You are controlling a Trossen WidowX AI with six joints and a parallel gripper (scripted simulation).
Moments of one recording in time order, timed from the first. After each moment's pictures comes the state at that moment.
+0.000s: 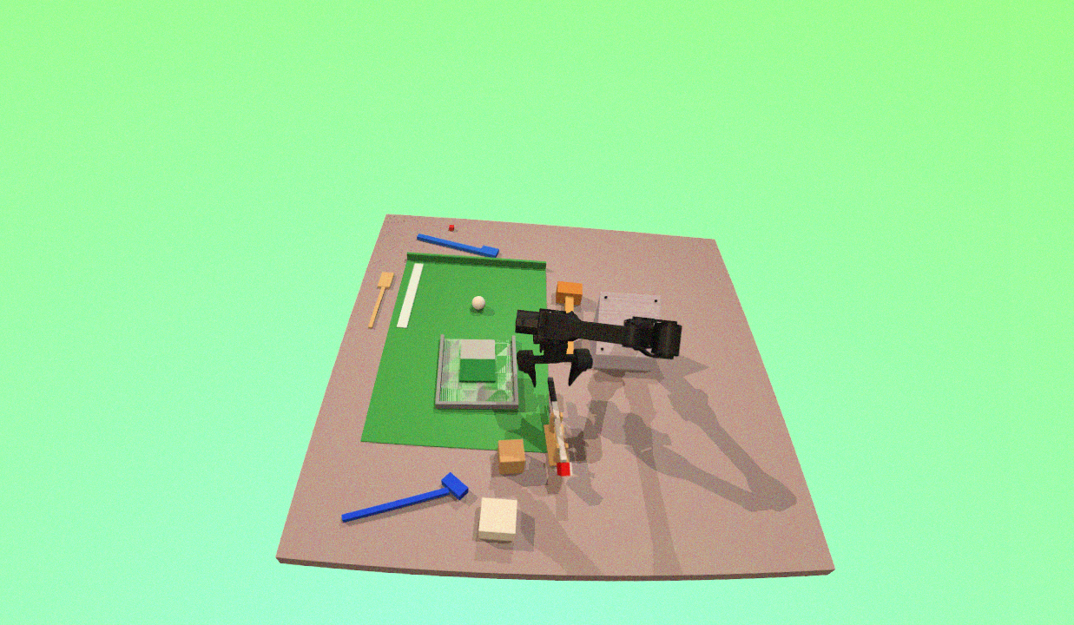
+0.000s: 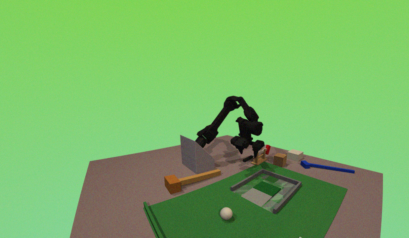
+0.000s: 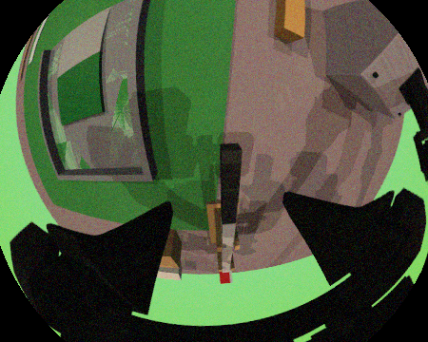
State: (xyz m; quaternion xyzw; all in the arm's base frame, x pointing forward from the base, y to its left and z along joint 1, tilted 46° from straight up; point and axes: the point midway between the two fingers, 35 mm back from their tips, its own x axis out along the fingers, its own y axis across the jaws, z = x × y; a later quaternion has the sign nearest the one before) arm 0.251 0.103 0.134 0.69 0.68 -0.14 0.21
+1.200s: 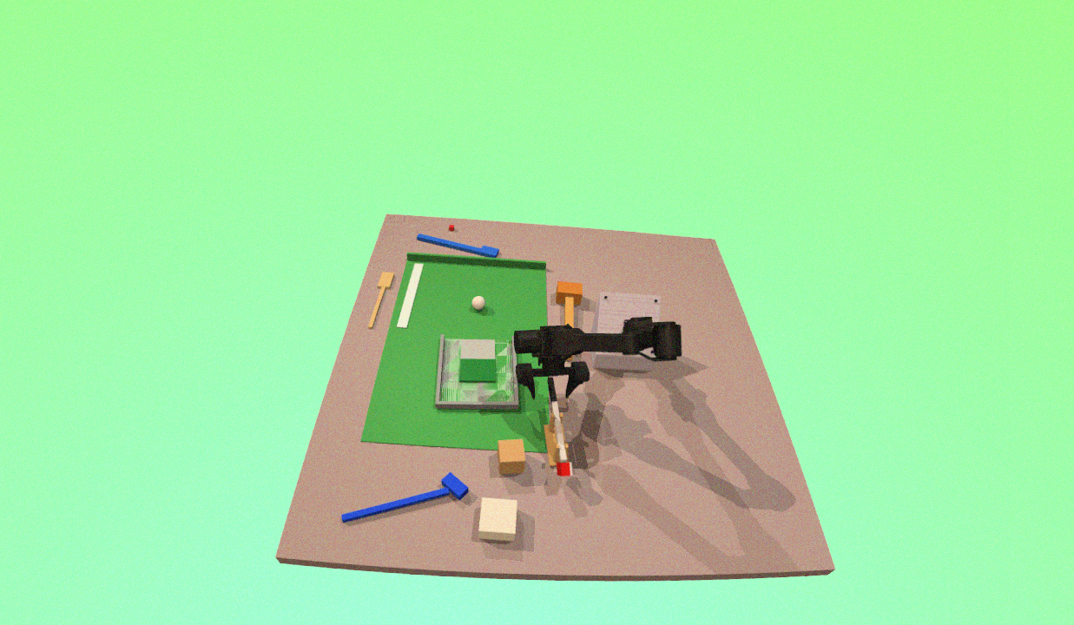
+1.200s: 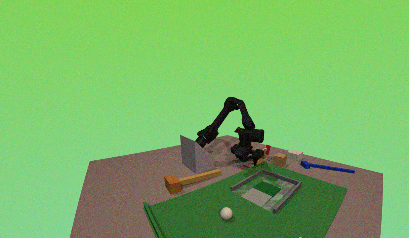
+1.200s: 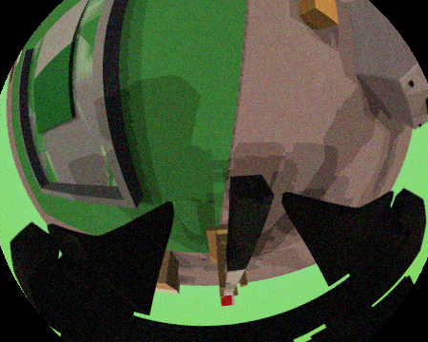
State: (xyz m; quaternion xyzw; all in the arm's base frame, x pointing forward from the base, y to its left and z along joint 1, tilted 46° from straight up) arm 0.254 0.141 0.101 0.69 0.68 -0.14 0.21
